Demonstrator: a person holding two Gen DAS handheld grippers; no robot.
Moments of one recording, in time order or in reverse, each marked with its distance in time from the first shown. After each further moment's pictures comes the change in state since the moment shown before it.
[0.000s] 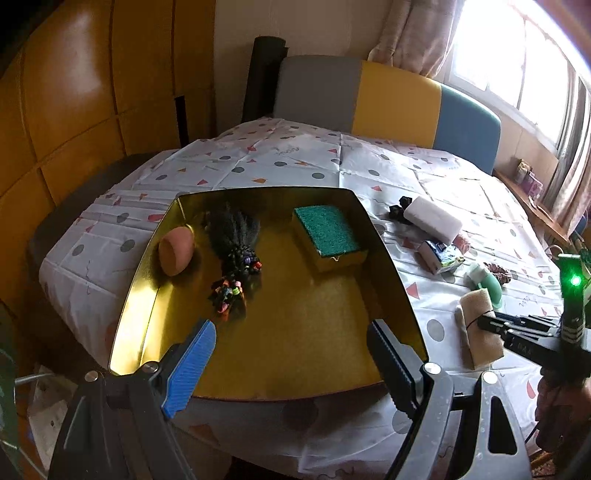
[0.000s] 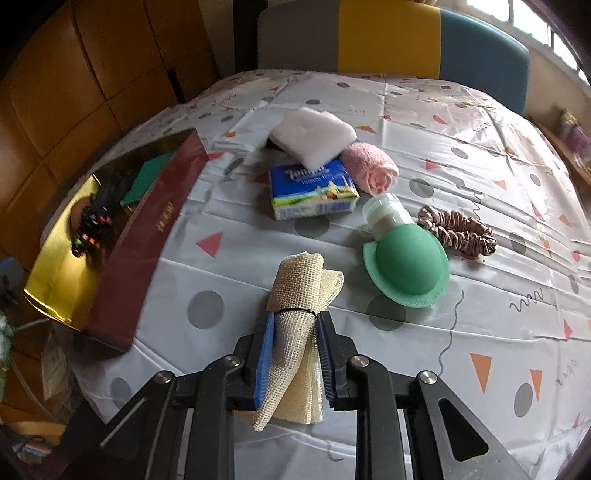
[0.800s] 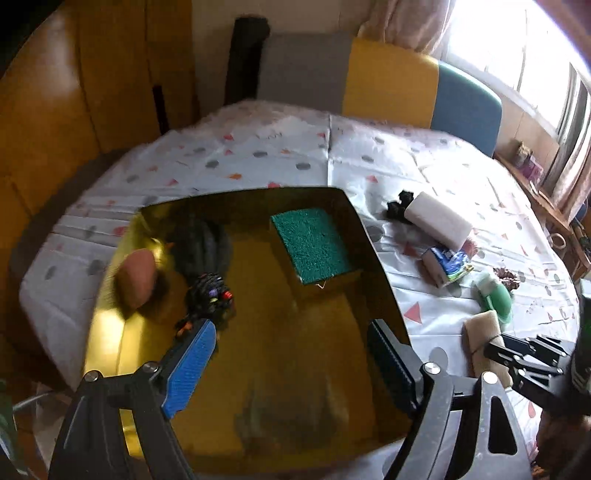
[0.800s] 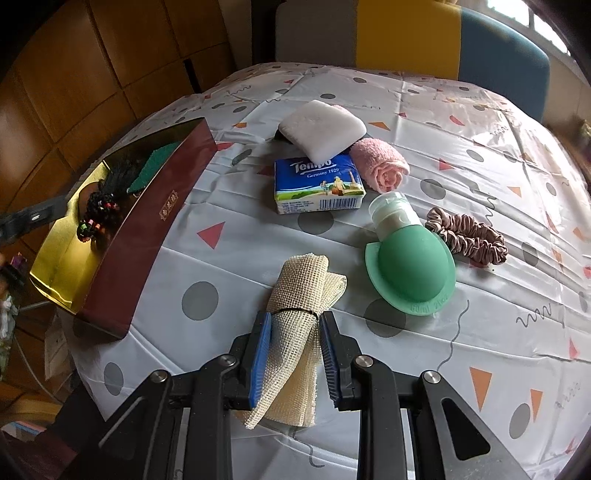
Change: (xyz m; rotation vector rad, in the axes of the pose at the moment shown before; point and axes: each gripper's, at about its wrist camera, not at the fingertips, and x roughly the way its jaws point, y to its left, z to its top) left arm 0.042 -0.024 0.038 0.042 0.061 -0.013; right arm 0.010 -0.010 0.000 -0.068 0.030 0.041
